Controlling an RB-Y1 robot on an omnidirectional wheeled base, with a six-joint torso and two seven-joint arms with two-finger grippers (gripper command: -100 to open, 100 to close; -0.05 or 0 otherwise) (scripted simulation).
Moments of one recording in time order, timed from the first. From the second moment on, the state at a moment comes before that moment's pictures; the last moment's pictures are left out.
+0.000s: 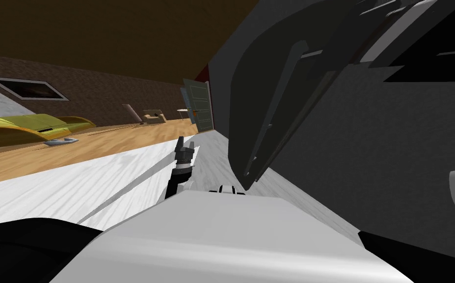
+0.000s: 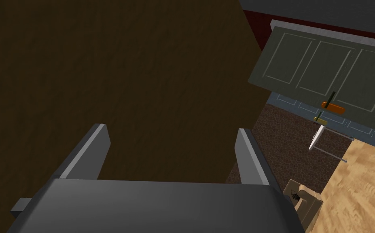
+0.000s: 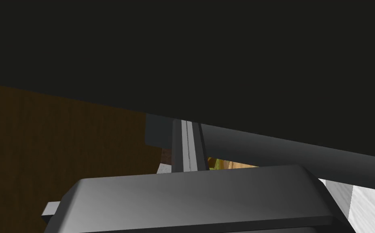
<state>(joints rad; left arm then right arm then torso) 0.50 -0.02 -0.03 -2.21 0.00 -0.50 0.07 -0.78 -1.49 -0.19 -1.85 1.58 -0.72 -0.09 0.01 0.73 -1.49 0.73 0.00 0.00</state>
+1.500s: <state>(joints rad) 0.50 -0.02 -0.02 -2.21 0.00 -0.50 0.07 -0.84 -1.67 -0.21 -1.78 1.50 -0.92 -0.21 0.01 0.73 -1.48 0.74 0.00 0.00</state>
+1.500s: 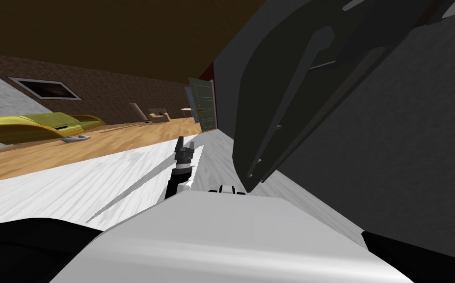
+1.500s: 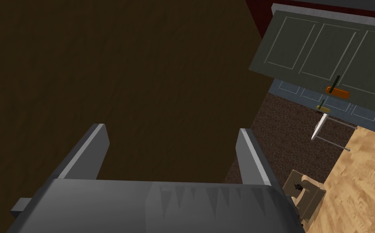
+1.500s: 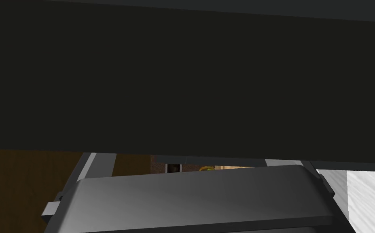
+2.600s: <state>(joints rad) 0.50 -0.02 -0.03 -2.21 0.00 -0.50 0.07 -0.88 -1.77 -0.21 -1.76 1.47 -1.03 -0.30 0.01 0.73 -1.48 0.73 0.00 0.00</state>
